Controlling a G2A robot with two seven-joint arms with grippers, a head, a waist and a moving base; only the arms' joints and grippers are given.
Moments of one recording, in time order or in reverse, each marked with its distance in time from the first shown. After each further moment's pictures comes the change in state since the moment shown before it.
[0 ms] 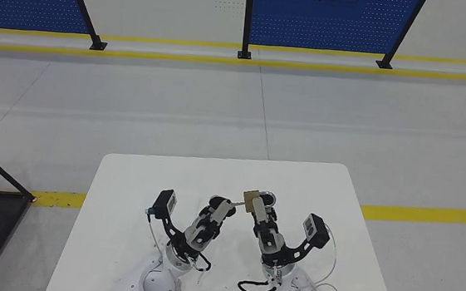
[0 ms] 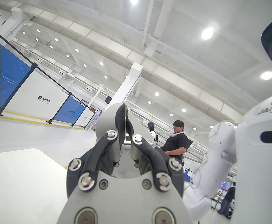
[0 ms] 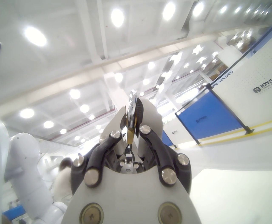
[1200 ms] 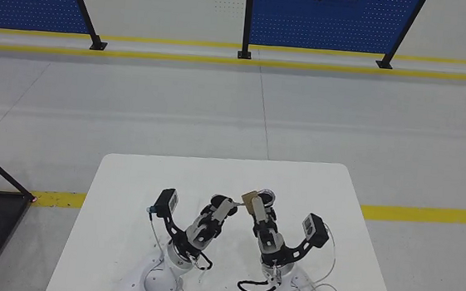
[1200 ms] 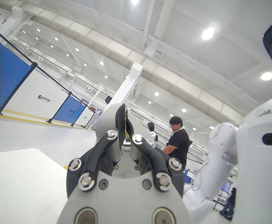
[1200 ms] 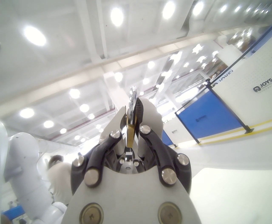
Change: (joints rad) left arm -0.001 -0.018 -0.010 0.004 -0.020 -0.002 -0.034; right arm -0.008 -0.019 0.018 0.007 0.006 -0.019 0.015
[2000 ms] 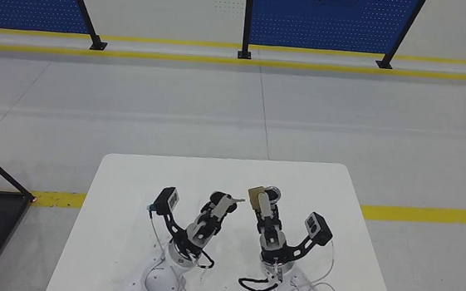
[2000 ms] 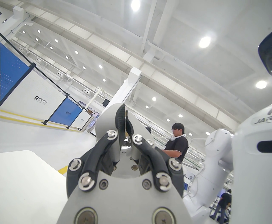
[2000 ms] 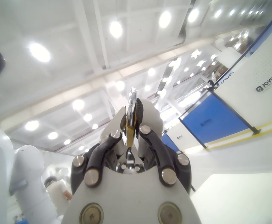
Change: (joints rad) left arm -0.009 -0.010 0.011 -0.001 -0.084 0.003 -0.026; right arm 0.001 -0.018 -0.010 -0.005 0.074 -0.001 -0.013
